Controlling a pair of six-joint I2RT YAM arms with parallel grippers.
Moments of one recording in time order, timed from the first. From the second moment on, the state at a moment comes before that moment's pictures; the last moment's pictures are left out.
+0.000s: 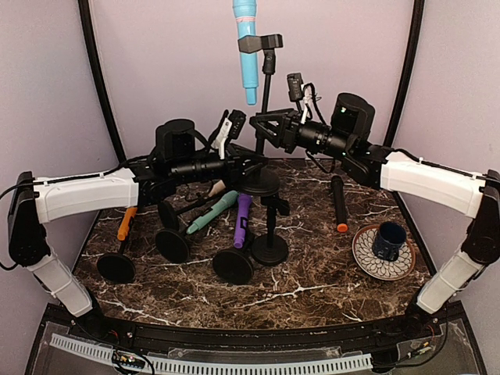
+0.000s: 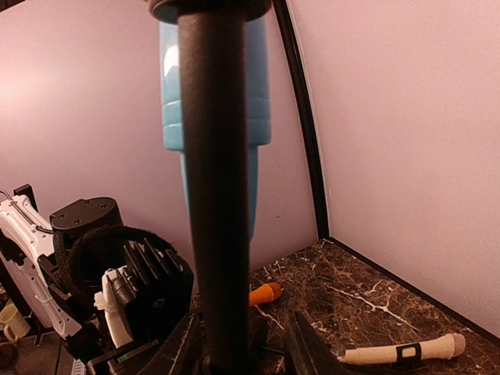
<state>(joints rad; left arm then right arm) -0.81 1.59 1.25 0.24 0.39 -0.08 0.75 1.56 1.33 0.36 -0.44 0.25</state>
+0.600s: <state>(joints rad) -0.80 1.52 1.22 0.24 0.66 -0.07 0.74 1.53 1.37 0.34 -0.81 0.22</state>
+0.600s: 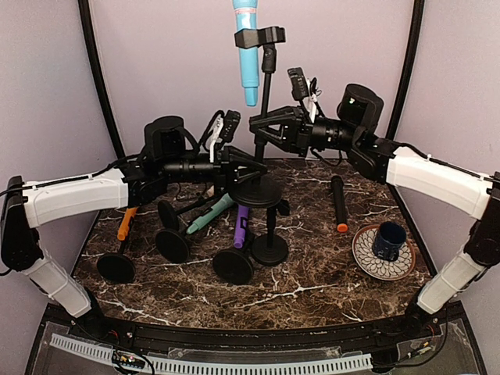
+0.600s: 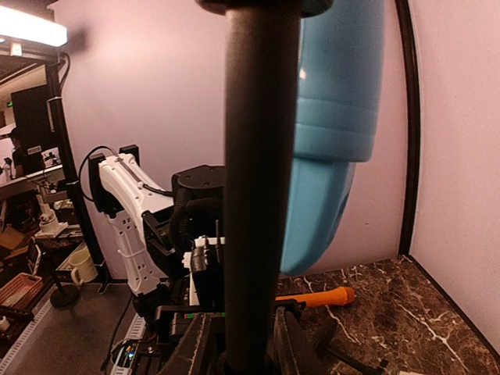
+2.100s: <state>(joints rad) -0.80 1.49 1.17 0.32 0.28 -0.09 0.92 1.57 1.42 0.18 -0.02 0.11</state>
